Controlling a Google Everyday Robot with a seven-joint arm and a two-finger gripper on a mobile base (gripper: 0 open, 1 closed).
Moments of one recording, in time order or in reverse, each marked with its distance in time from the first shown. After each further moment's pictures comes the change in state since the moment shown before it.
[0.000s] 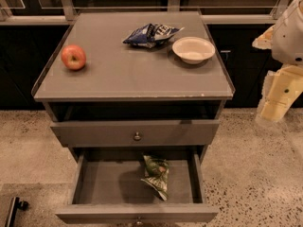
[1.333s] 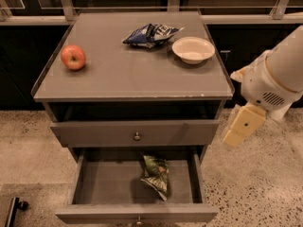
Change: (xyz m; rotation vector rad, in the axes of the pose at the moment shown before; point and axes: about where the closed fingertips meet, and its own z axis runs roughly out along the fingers) arm -0.015 0.024 0.078 -0.015 -0.148 0.120
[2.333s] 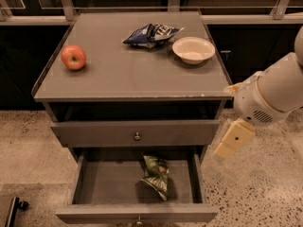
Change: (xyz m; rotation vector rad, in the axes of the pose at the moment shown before) arm 0.004 0.015 0.038 -0.032 -0.062 0.029
